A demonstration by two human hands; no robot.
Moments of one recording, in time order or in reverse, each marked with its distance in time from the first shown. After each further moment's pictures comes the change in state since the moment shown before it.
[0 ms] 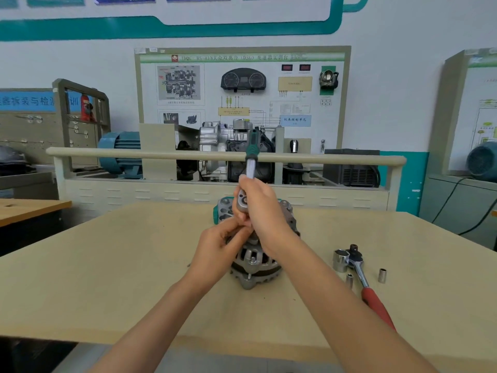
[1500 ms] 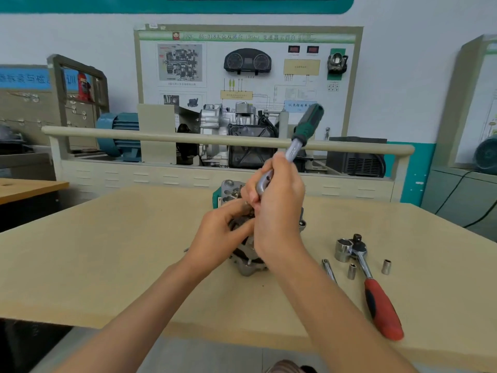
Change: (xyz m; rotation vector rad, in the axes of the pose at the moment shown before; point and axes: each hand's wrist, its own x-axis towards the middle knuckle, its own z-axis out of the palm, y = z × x) left_hand 0.003 0.000 0.002 0.148 -0.060 0.093; right_hand -0.015 0.007 0.004 0.412 0.213 -0.218
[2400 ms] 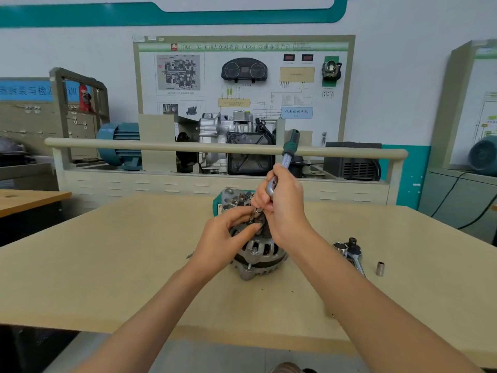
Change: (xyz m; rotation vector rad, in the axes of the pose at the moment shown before) left_hand 0.002 -0.002 0.003 -0.097 0.014 -0.106; right_hand 0.033 -0.003 -0.020 -0.028 -0.014 0.226
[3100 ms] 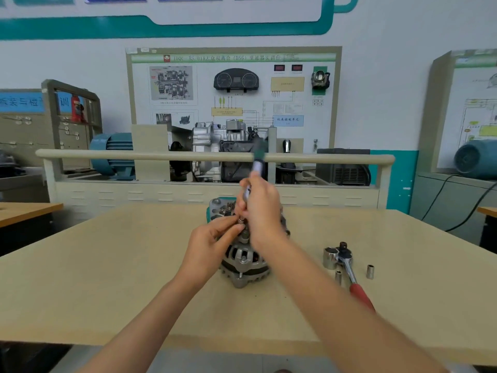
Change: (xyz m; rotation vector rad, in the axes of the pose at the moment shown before) left_hand -0.002 -0.003 -0.004 -0.065 0.051 0.022; right_hand -0.006 0.006 0.018 -0.188 0.053 0.011
